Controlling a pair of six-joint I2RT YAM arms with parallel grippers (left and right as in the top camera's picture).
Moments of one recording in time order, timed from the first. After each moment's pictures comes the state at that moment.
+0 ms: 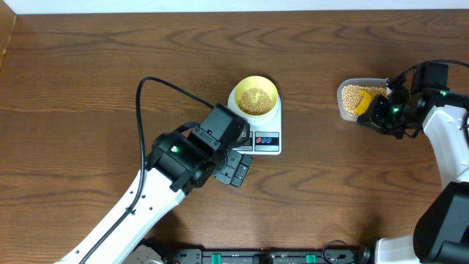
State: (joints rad) left arm -0.68 1.28 1.23 -1.17 -0.04 -0.20; right arm -0.21 1.63 1.17 -0.87 -0.46 0.25
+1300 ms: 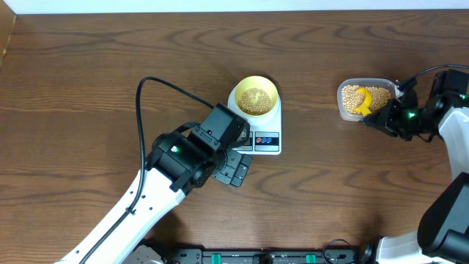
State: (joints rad) left arm -0.68 1.28 1.23 -1.17 -0.04 -0.20; right arm -0.34 1.67 1.17 -0.89 -0.64 0.05
